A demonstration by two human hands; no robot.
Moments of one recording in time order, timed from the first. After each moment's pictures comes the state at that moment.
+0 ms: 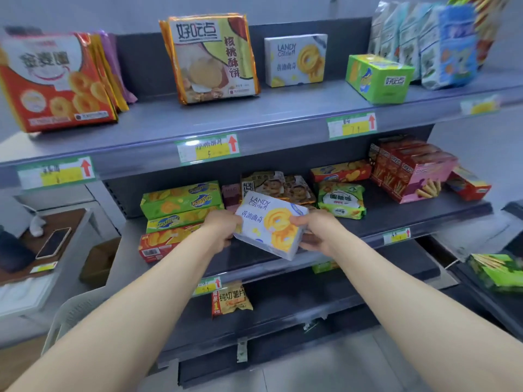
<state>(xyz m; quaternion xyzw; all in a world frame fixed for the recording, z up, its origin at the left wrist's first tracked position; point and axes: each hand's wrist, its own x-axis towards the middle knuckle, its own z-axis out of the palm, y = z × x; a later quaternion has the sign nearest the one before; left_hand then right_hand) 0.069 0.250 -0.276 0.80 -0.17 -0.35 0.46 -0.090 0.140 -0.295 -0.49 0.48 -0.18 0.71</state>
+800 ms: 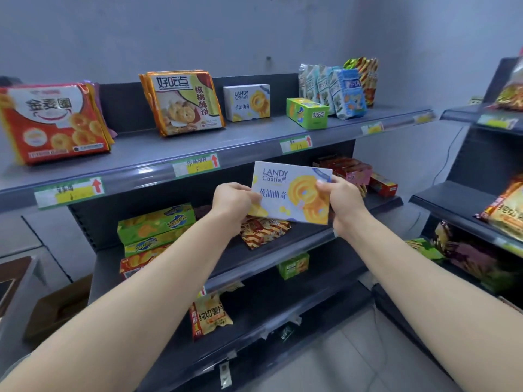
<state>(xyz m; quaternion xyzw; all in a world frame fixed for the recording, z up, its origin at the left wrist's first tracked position) -0.022 0.310 -0.173 0.67 -0.31 -0.35 0.57 -0.189 0.223 -0.198 -0.47 0.39 -0.51 0.60</state>
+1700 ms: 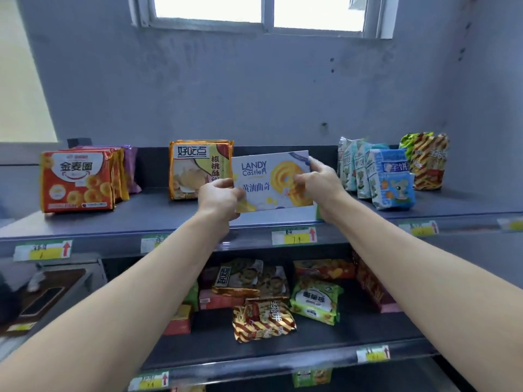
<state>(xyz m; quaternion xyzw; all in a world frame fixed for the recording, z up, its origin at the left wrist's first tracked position) -0.032 0.172 -0.064 0.64 -0.22 -0.17 0.71 -0.140 0.038 -0.053 -0.70 0.19 -0.41 0.55</state>
